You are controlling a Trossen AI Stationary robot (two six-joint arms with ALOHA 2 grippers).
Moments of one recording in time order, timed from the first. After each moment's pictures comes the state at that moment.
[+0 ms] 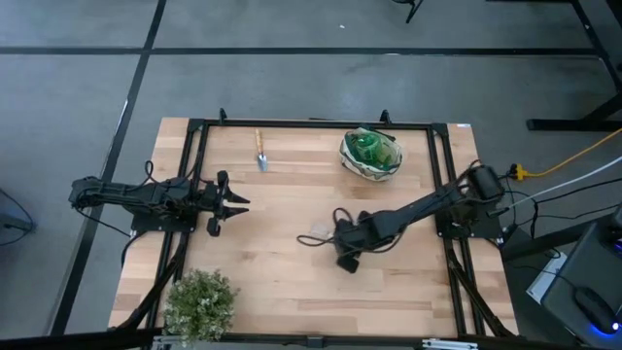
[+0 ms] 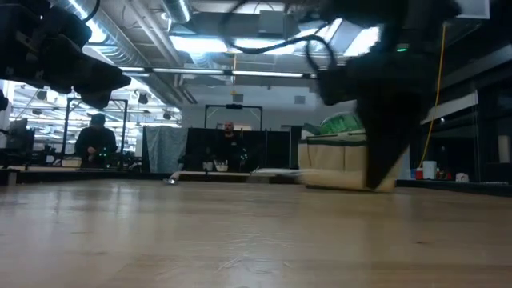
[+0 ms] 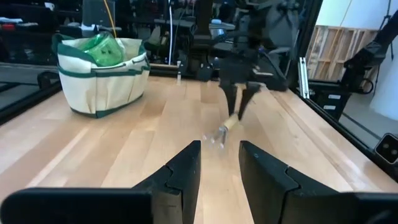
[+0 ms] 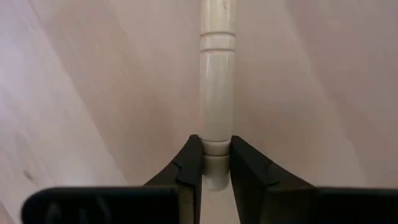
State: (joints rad) left arm -0.04 0.12 0.01 0.02 -0.03 -0.11; right arm 0.34 1.82 1.11 -0.62 0.10 0.80
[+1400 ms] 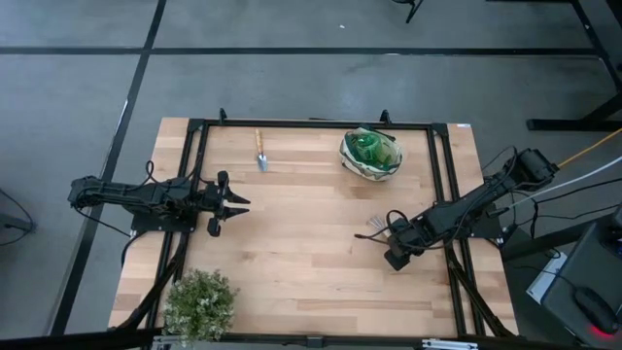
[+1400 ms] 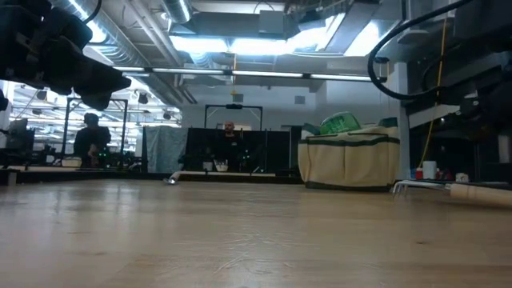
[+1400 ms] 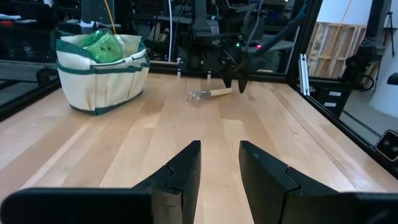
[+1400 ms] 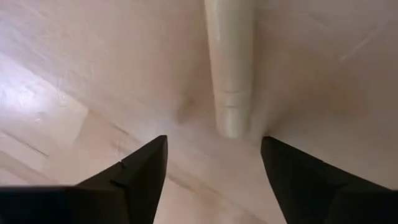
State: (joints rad) left arm -0.04 0.13 0.01 0.02 -0.03 -0.11; right arm 0.50 1.32 0.55 -0.62 -0.20 1.45
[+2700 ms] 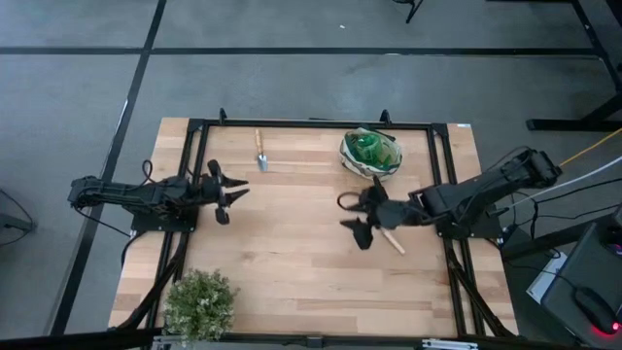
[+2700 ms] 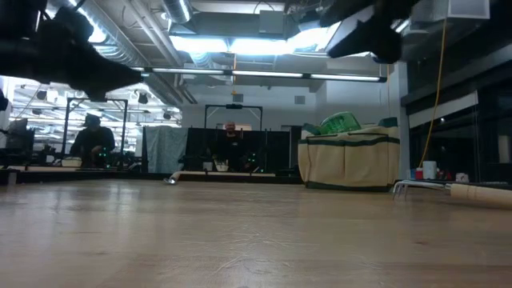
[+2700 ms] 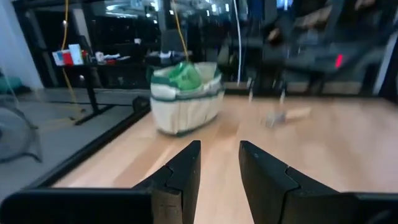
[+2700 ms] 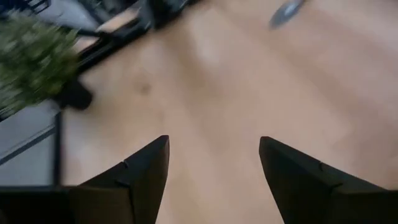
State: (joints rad) left arm -0.04 0.13 0.01 0.10 -0.34 0.01; right arm 0.34 1.29 0.94 -0.32 0.40 0.74
